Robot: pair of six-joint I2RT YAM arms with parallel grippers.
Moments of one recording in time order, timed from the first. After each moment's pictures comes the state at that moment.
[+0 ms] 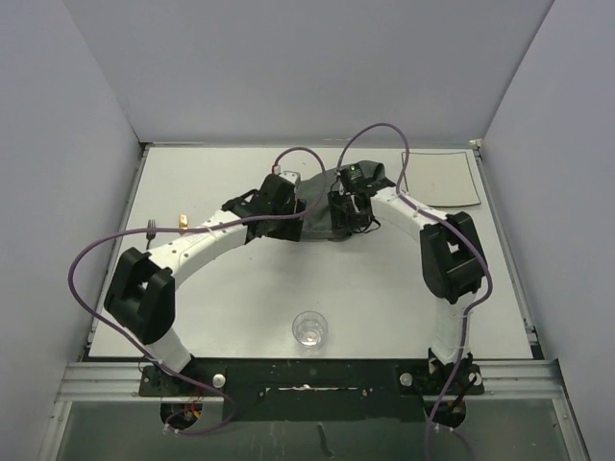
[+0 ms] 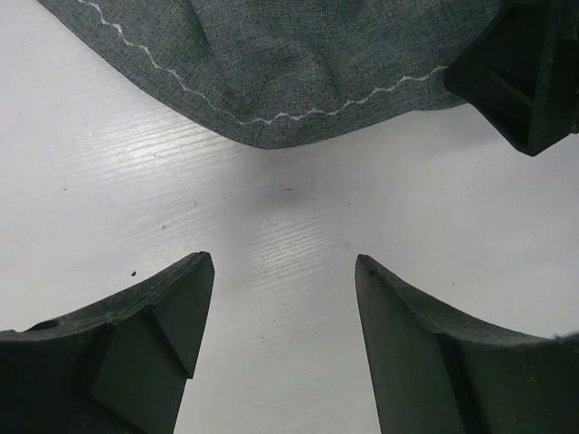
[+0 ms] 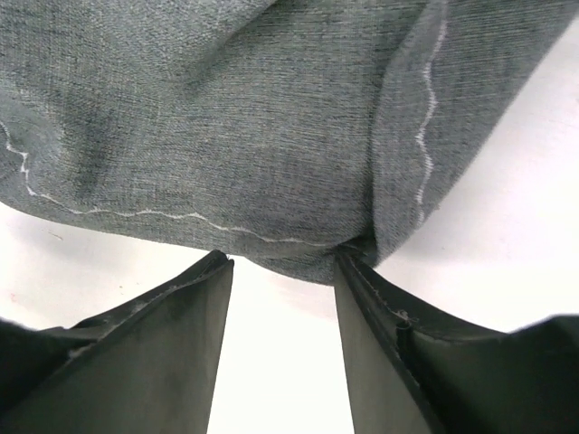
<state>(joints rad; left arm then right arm) -0.65 1.67 1.31 -0.53 -0.15 -0.38 0.46 1.99 1.49 -0.57 -0.01 0.28</state>
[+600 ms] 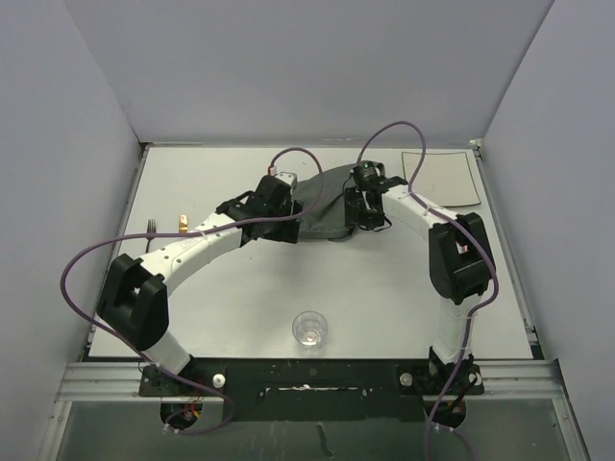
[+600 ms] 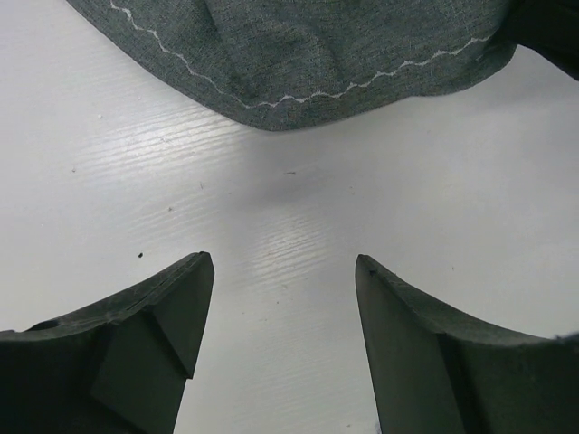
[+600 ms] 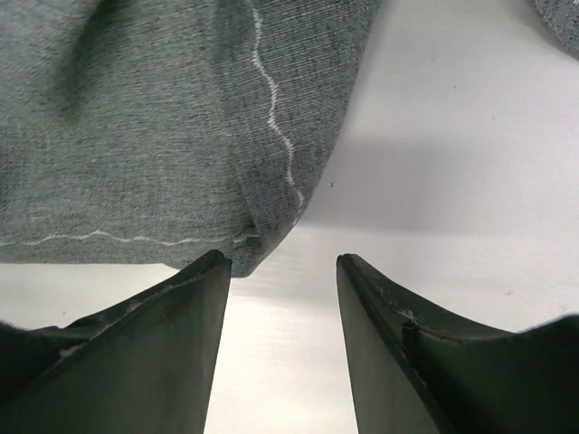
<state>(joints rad) -0.65 1.62 1.28 -0.55 -0.15 -0.38 0.41 1.95 1.46 -0.62 0.10 0.33</state>
